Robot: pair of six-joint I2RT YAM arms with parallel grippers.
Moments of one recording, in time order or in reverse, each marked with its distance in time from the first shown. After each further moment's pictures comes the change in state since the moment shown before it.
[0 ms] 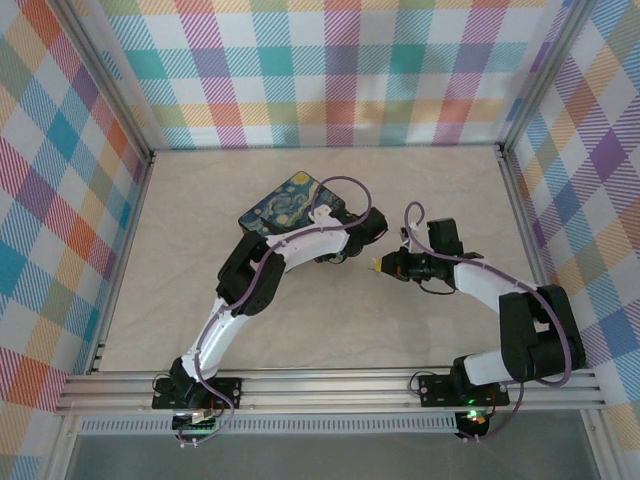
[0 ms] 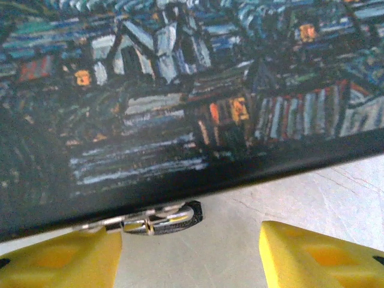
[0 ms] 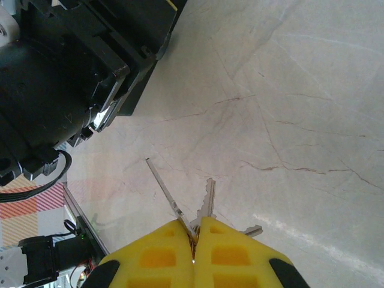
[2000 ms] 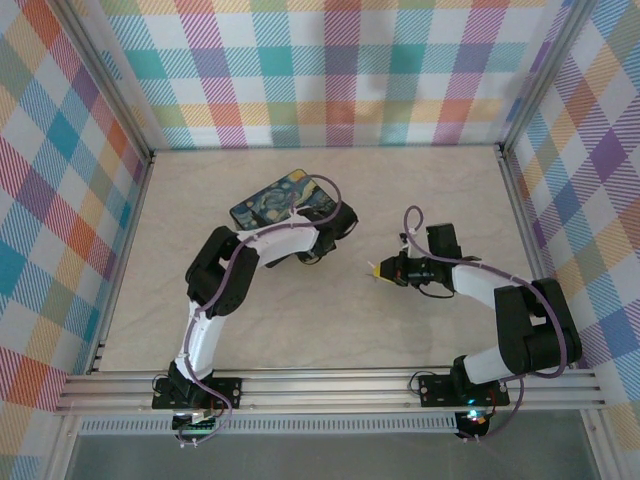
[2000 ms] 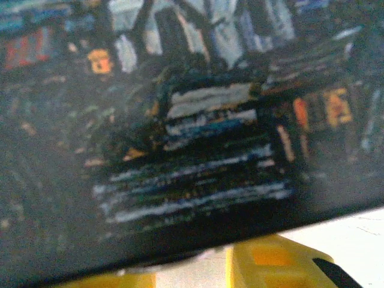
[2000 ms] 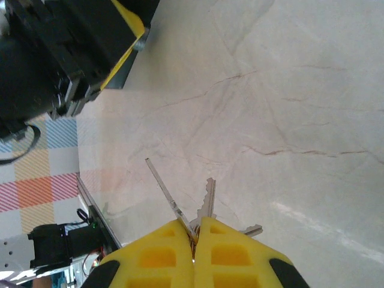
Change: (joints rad) left arm 0.118 -0.215 -0.335 0.238 0.212 0.304; right arm 0.019 0.035 -0.041 0.057 -0.064 0.024
